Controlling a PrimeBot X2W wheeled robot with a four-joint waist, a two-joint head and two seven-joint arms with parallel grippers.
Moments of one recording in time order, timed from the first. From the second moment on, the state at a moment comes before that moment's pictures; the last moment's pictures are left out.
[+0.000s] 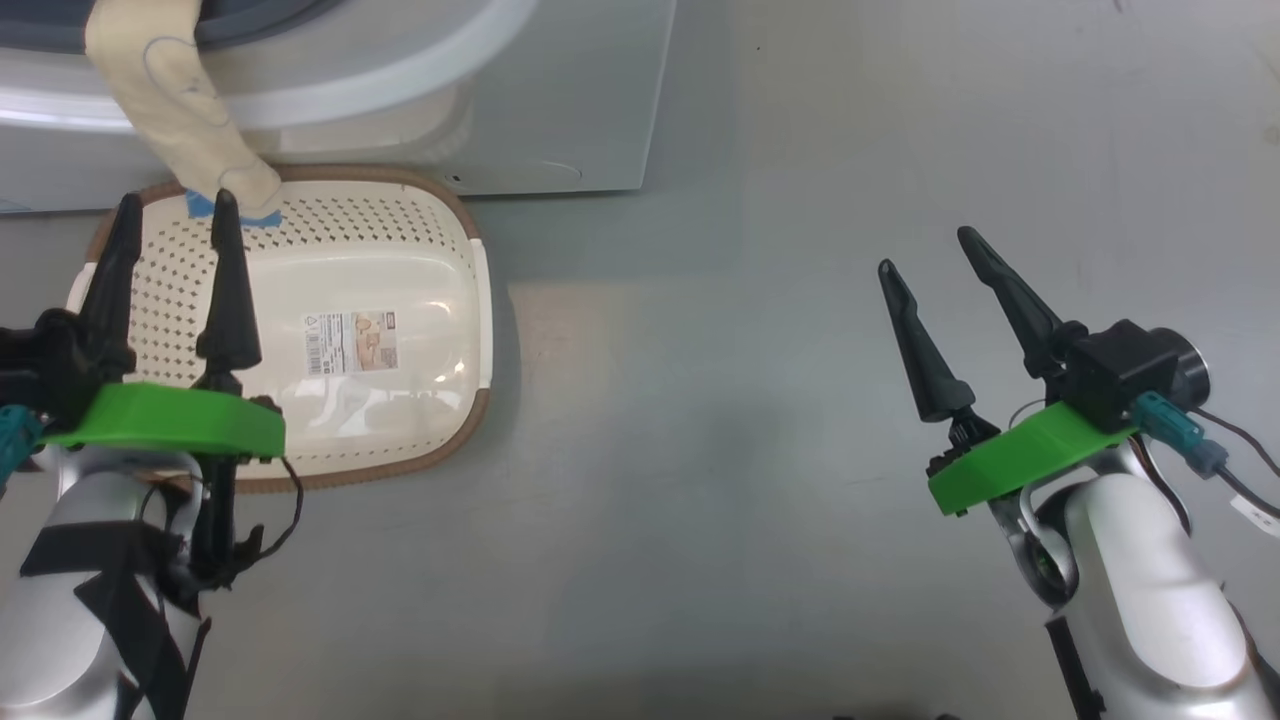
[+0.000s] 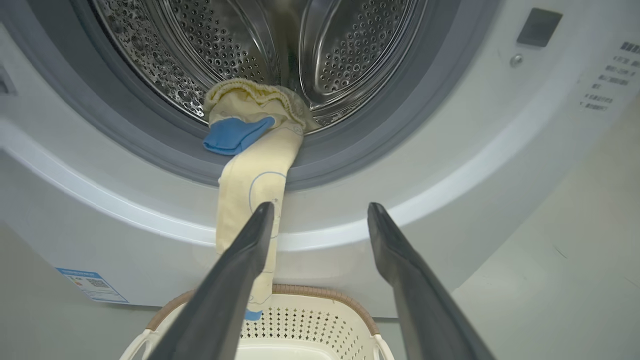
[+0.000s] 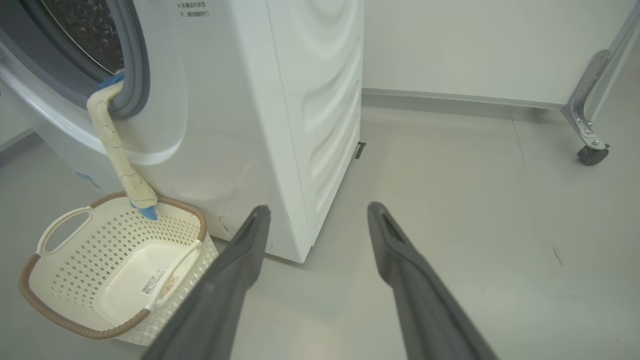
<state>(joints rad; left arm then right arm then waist) -0.50 0.31 -0.20 0.27 -0.45 -0.06 -0.26 -0.32 -0.05 0.11 0.21 0.05 0.13 -0.25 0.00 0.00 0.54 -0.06</state>
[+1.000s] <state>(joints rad) -0.83 0.29 -0.14 0.82 -0.44 -0.12 -0.26 -0.32 -0.05 0.14 0.20 0.07 0.13 -0.25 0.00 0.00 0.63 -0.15</state>
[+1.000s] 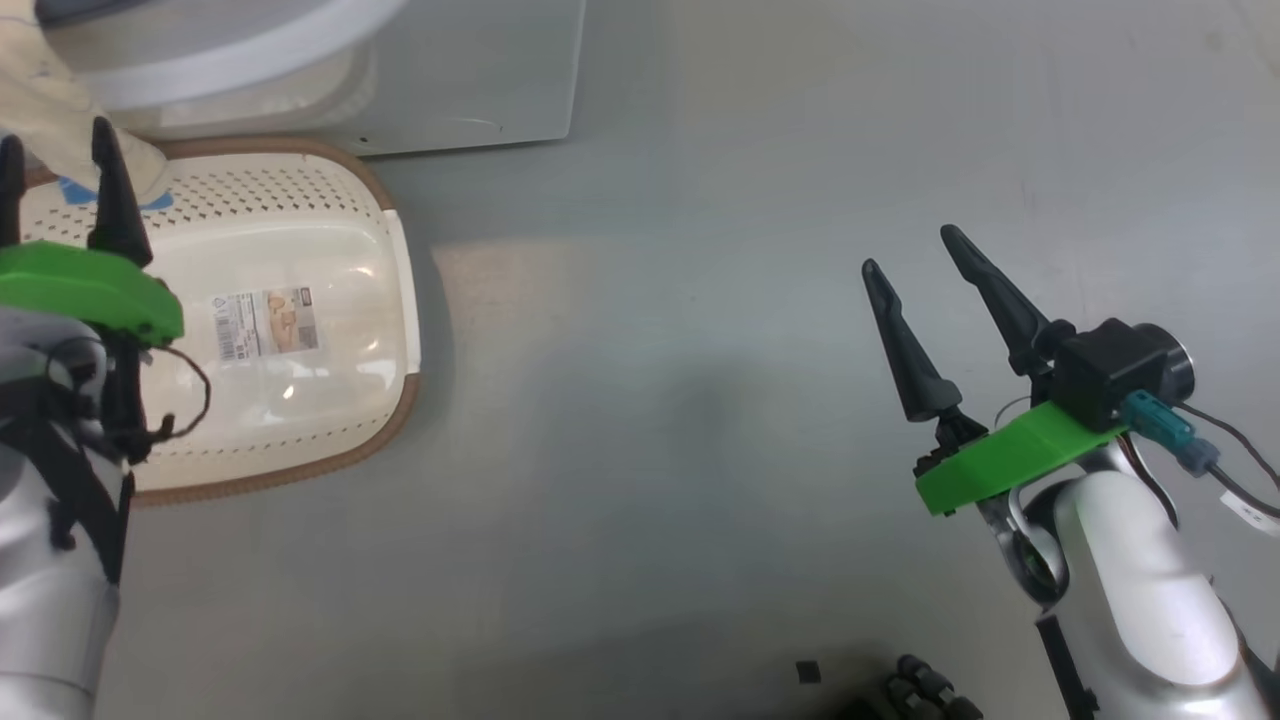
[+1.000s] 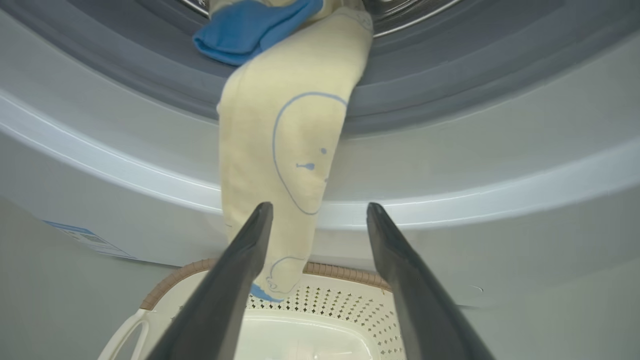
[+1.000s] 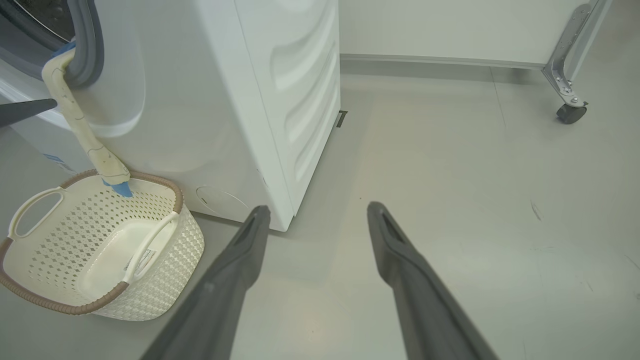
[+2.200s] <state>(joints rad) -1.15 0.35 -0.20 1.21 -0.45 -0.13 -0.25 -0.35 -0.05 0.18 0.20 0.11 0.13 -0.25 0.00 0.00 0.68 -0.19</state>
